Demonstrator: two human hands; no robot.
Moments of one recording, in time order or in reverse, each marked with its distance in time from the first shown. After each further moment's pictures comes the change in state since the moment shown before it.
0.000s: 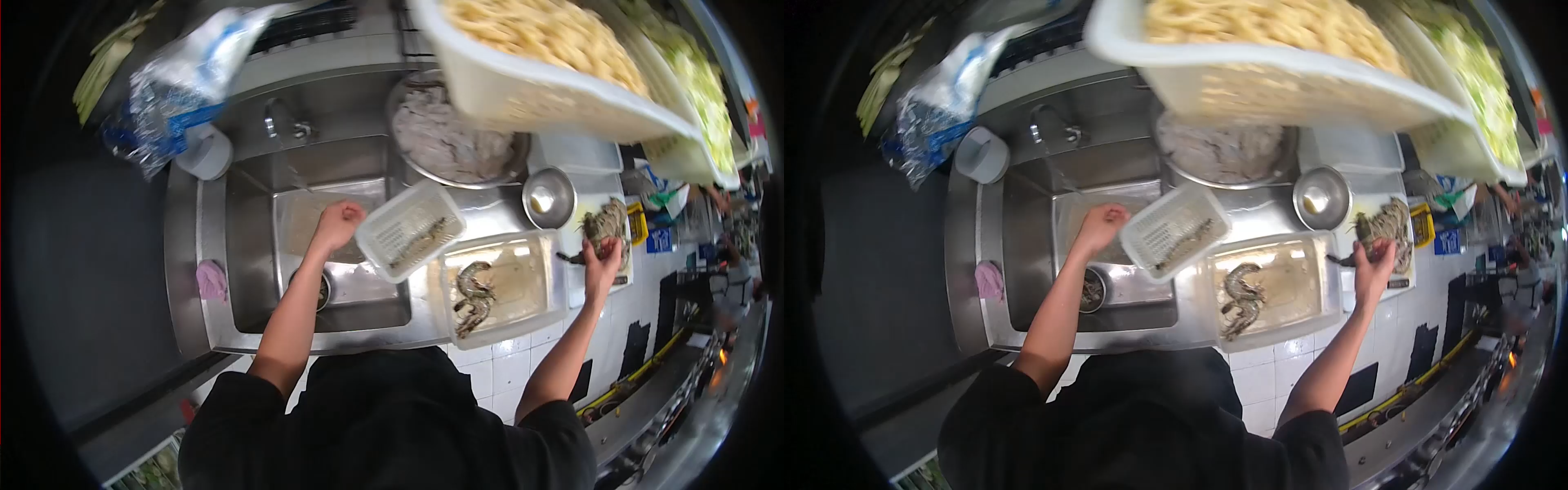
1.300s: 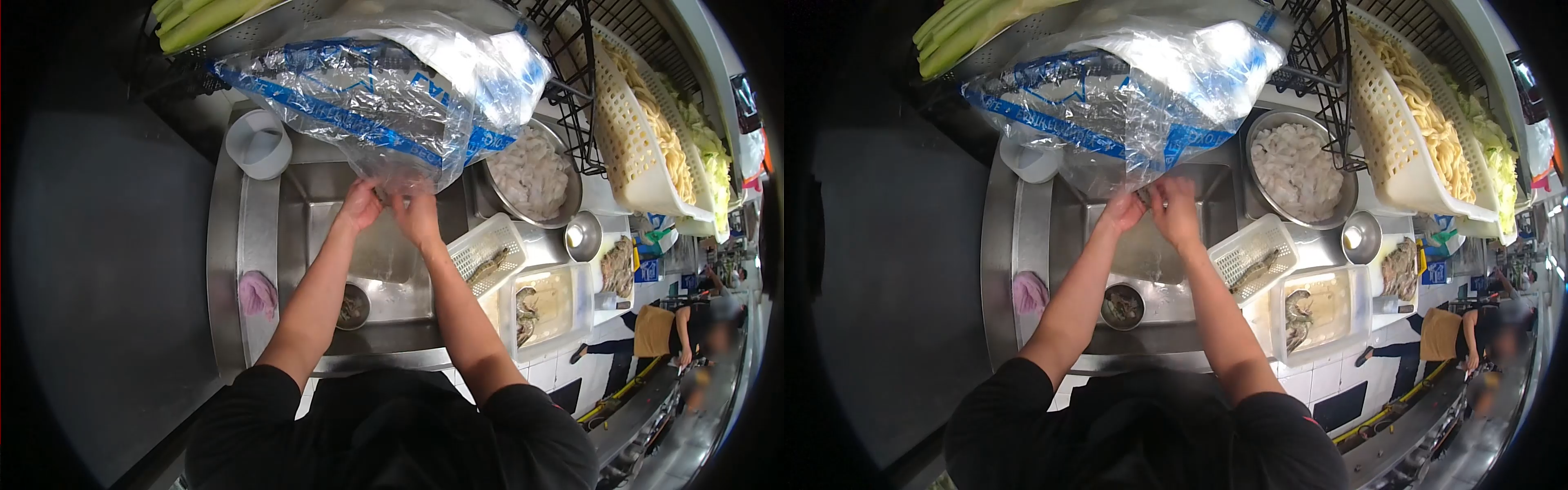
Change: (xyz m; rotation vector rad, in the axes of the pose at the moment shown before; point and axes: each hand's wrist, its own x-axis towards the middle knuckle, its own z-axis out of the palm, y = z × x) left_hand 0.093 -0.060 -0.133 -1.374 -0.290 0.044; right_hand -0.177 -0.243 0.480 0.082 -0.574 -0.379
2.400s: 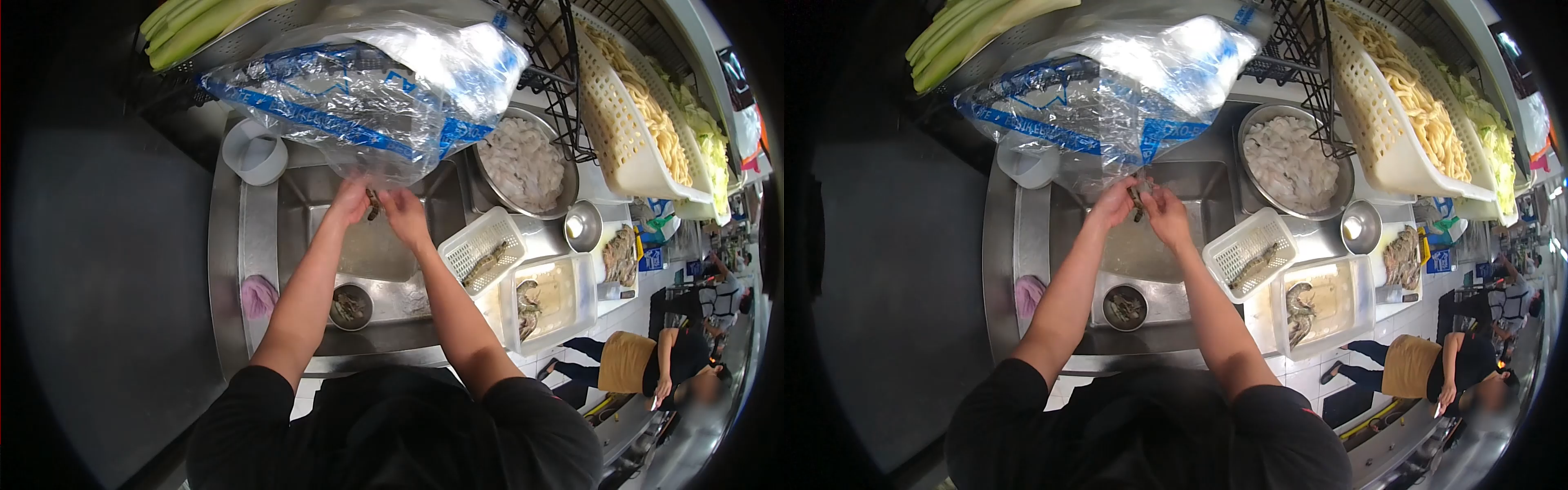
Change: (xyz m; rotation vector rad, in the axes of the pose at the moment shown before) left_hand 0.005 0.016 -0.001 0.252 0.100 -0.072; right_hand -0.019 0.015 0.013 0.085 -0.104 0.350
